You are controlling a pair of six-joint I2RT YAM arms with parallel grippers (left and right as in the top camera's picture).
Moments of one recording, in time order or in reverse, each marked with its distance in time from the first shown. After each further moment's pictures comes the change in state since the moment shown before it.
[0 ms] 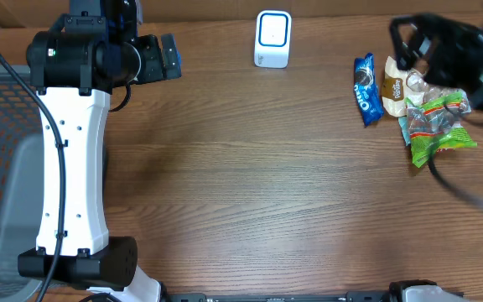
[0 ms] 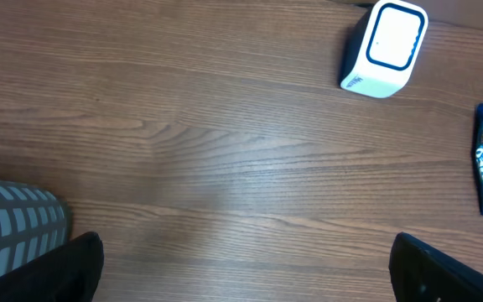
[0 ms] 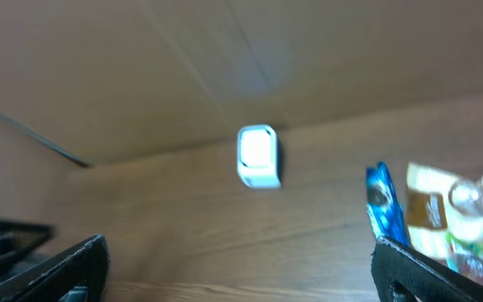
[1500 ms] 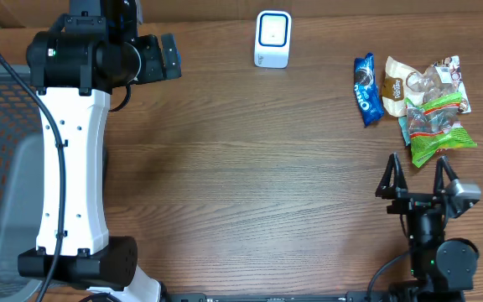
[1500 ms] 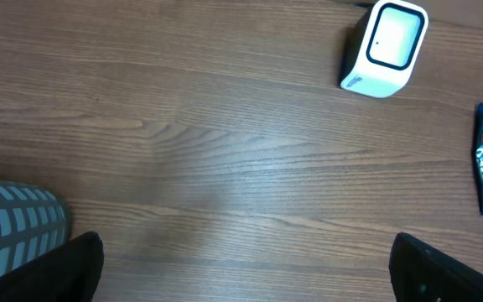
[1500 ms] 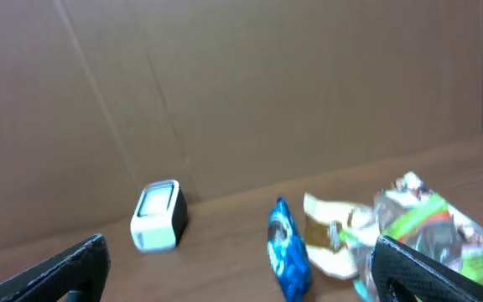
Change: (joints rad) left arm 0.000 0.000 0.000 0.000 0.000 0.000; right arm 0.000 -1.266 -1.972 1.248 0.323 -0.079
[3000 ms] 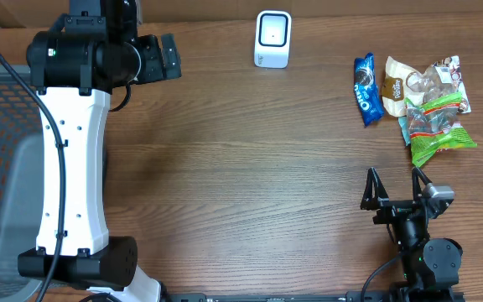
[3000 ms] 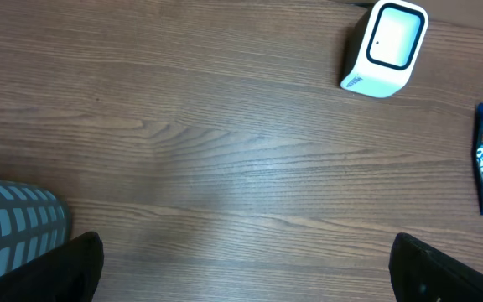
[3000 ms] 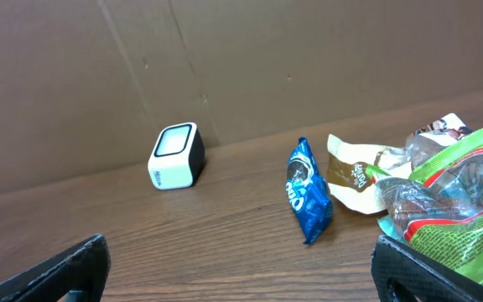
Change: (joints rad) left arm 0.000 0.000 0.000 0.000 0.000 0.000; right arm 0.002 -0.107 -0.113 -0.104 -0.113 0.000
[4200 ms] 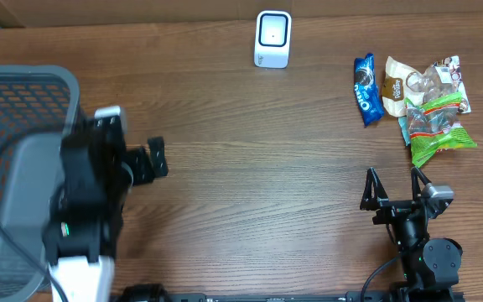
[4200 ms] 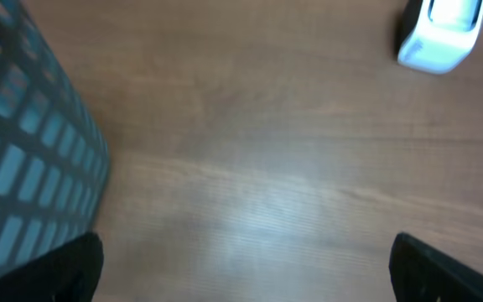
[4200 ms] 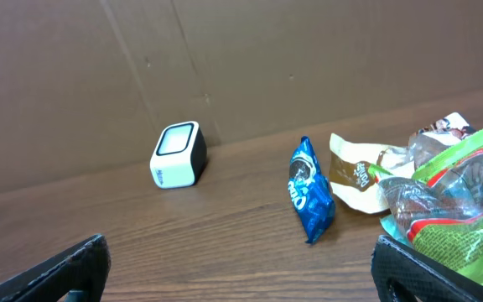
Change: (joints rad) left arm 0.119 -0.831 -1.197 0.626 -0.023 0.101; right arm 0.000 -0.001 0.000 -0.003 -0.006 0.000
